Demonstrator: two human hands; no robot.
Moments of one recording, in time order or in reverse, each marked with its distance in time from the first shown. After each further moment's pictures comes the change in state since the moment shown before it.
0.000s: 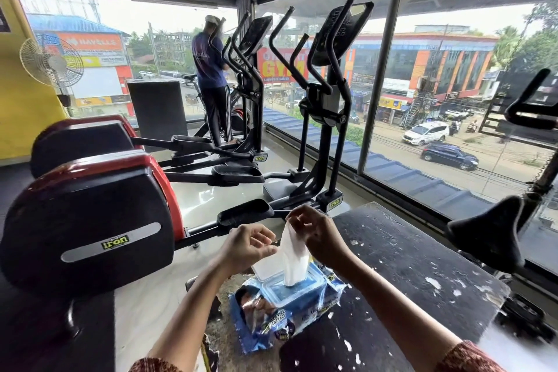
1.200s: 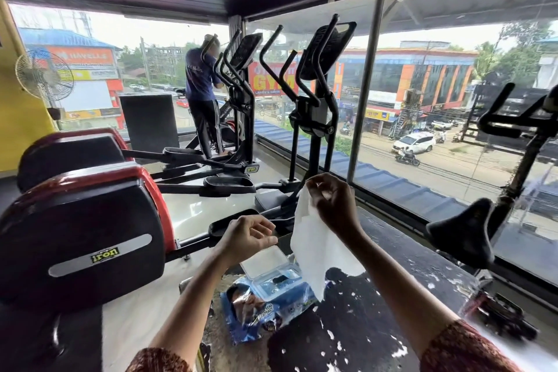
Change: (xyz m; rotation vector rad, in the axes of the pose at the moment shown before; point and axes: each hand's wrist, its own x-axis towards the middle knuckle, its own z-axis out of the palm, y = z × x) left_hand -0.011 0.048 -0.006 -0.023 0.032 0.053; right_hand 0.010 -0.037 -0.055 -0.087 0.492 -0.072
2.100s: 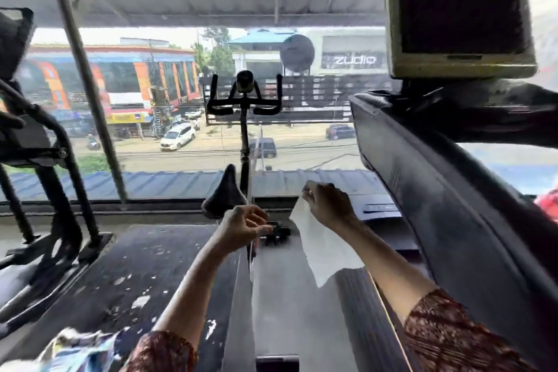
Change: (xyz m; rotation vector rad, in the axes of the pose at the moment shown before) left_hand 0.028 0.210 0.263 -0.276 -0.707 0.556; right_hand -0.150 0.011 -0.322 -1.181 0.269 0.556
